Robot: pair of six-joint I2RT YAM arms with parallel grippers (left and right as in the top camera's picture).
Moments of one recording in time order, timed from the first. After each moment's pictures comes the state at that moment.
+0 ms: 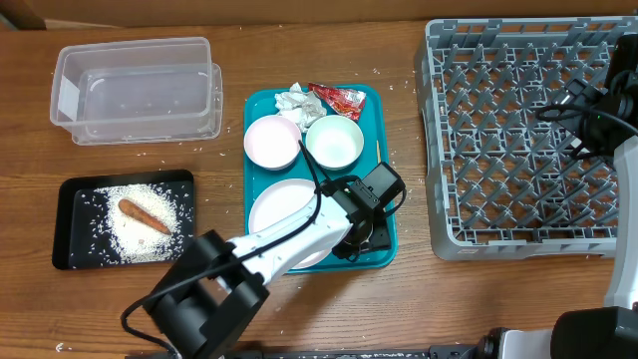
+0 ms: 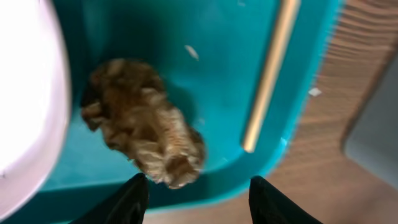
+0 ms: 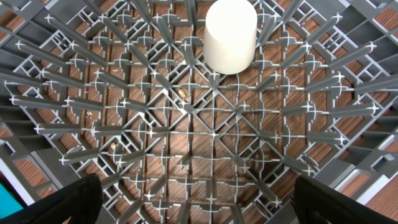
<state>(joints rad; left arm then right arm) -0.85 1.85 1.21 -0.74 0.18 -1.03 -0.26 1.57 1.62 -1.15 0.20 0.46</state>
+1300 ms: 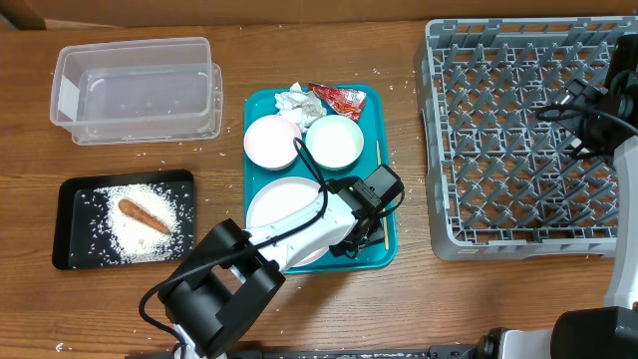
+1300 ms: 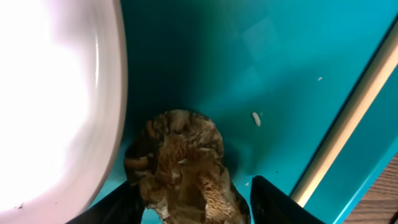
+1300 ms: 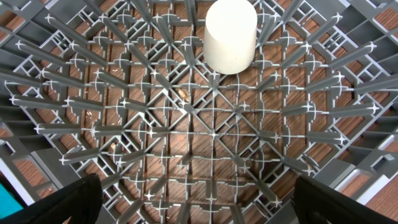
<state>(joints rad) -0.84 1.92 1.21 -0.73 0.06 -1.14 -0.26 1.57 1.62 -1.15 0.20 0.46</state>
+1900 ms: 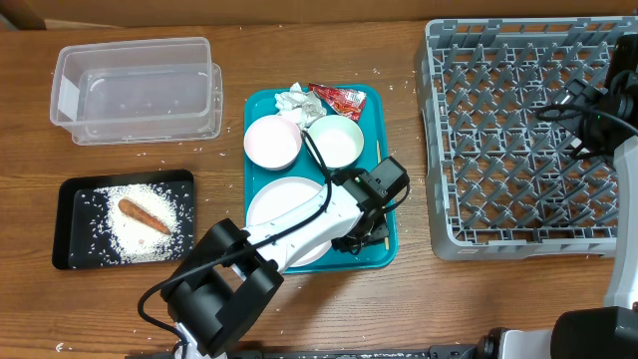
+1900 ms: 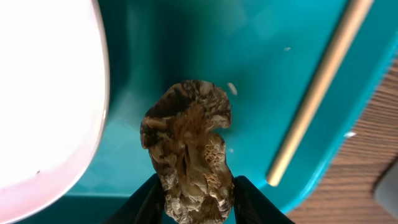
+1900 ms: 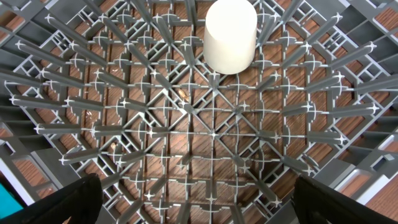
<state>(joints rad) -0.84 1.93 1.32 -0.87 0.10 -1.08 -0.26 1.57 1.62 -1.15 0.20 0.46</state>
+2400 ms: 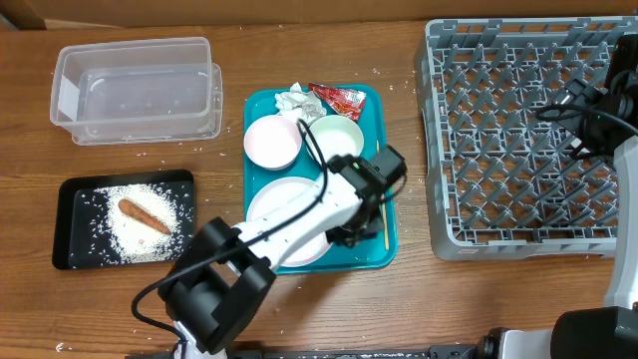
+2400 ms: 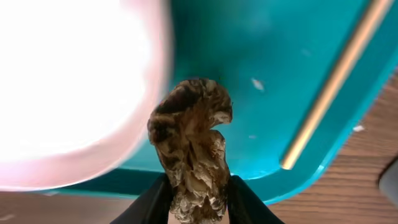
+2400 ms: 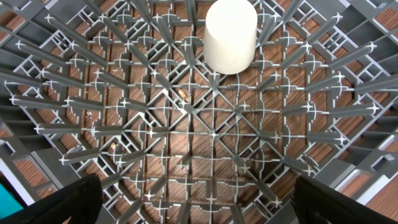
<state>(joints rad) -0.81 1.93 1.41 -1.03 0.10 -1.05 -0.26 1.57 1.62 -1.15 0.20 0.46</state>
